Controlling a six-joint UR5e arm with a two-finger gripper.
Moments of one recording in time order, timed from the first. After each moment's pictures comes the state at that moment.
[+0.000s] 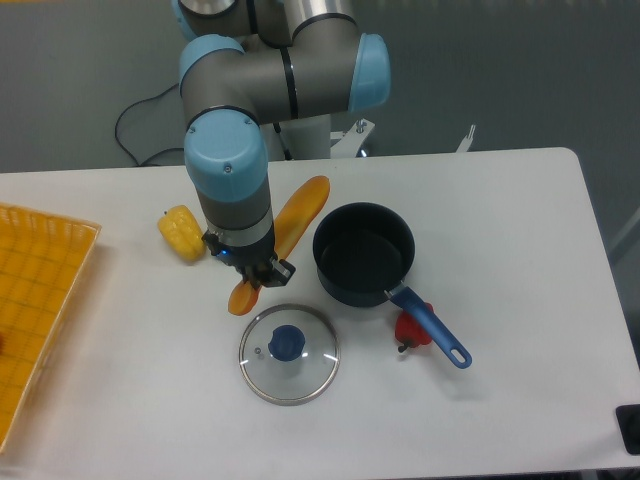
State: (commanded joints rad) arm 2.25 -1.87 -1.45 -1.39 1.54 0.73
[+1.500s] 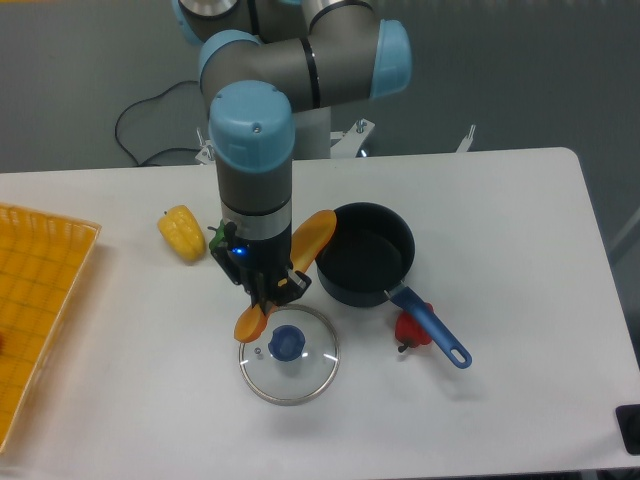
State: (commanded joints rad) arm 2.33 -1.87 -1.44 -1.16 1.37 0.76
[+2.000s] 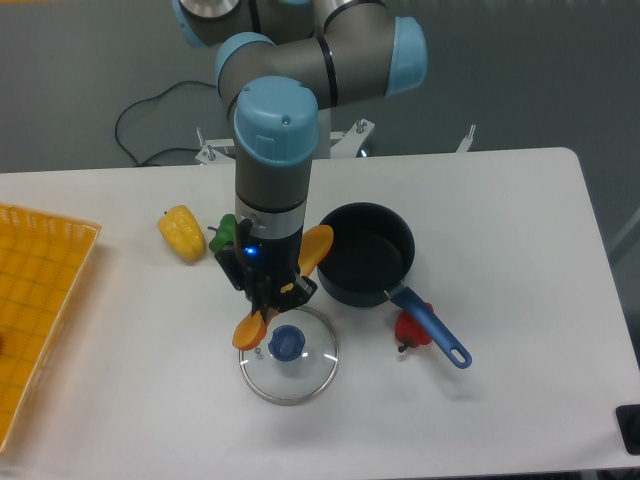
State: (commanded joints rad) arm 2.33 -1.87 -1.48 -1.15 1.36 0.78
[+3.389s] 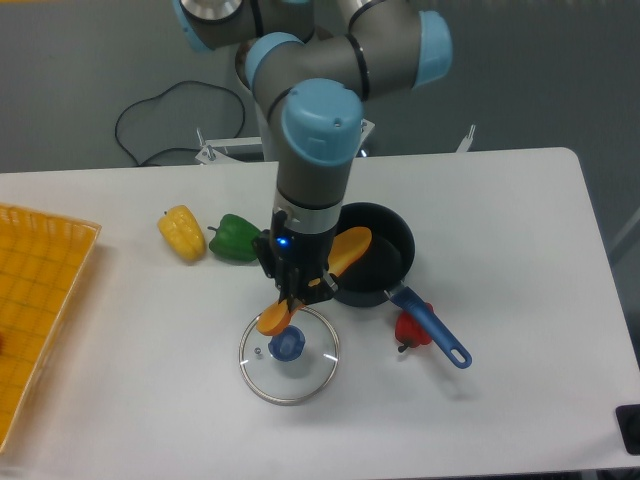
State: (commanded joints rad) arm 2.43 -1.85 -1.54 -1.16 1.26 1.06
